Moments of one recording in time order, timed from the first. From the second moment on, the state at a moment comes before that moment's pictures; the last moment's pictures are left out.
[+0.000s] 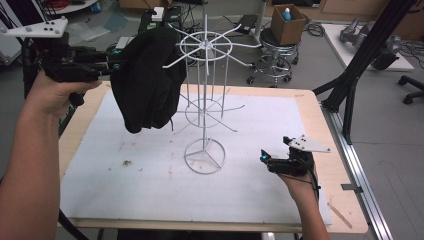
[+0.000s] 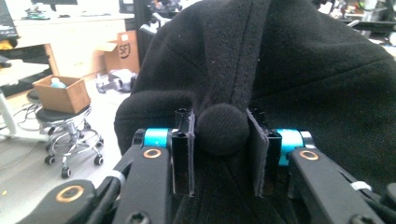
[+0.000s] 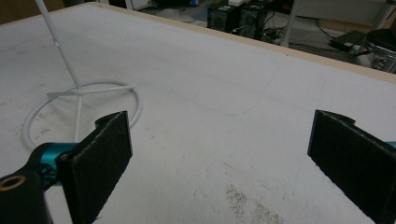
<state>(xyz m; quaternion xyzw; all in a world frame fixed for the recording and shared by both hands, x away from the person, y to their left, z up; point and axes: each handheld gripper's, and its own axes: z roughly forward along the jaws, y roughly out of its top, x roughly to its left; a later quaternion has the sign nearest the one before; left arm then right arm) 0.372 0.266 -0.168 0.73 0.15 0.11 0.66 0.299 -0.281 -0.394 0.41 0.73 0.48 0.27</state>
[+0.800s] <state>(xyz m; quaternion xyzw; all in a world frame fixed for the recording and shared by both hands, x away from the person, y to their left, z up) 0.356 0.296 -0.193 0.71 0.17 0.13 0.67 0.299 -0.281 -0.393 0.41 0.73 0.48 0.27</state>
